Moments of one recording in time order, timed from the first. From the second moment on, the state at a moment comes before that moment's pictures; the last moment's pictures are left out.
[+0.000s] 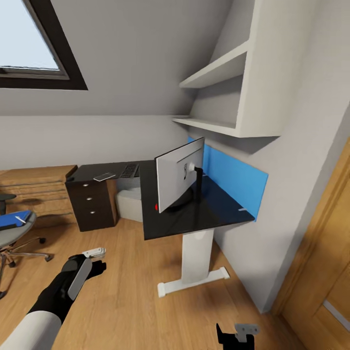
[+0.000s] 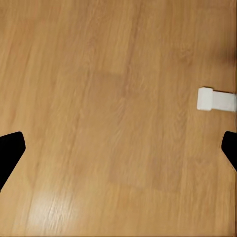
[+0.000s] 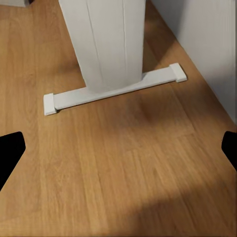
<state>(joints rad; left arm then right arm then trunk) -0.57 0.14 0.02 -0.91 0.44 0.78 0.43 -0.44 0.03 -0.77 0.01 0.71 -0.60 0.03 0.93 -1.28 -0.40</state>
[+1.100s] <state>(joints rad) -0.61 0.13 0.02 -0.91 0.43 0.75 0.43 -0.40 0.01 -0.76 0.01 0.79 -0.61 0.04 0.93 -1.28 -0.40</state>
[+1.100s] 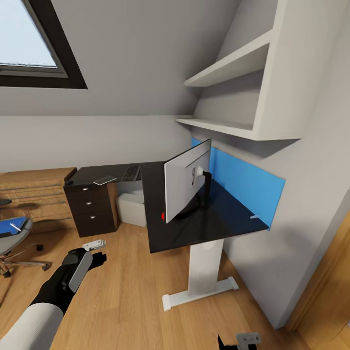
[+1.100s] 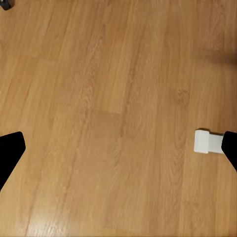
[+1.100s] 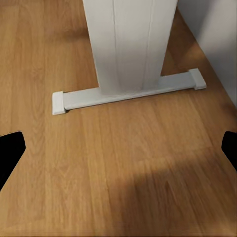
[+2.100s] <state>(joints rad) -0.61 0.13 0.02 -0.88 0.32 0.74 0.42 -0.27 -0.05 -0.76 0.01 0.78 -0.88 0.03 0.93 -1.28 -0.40</state>
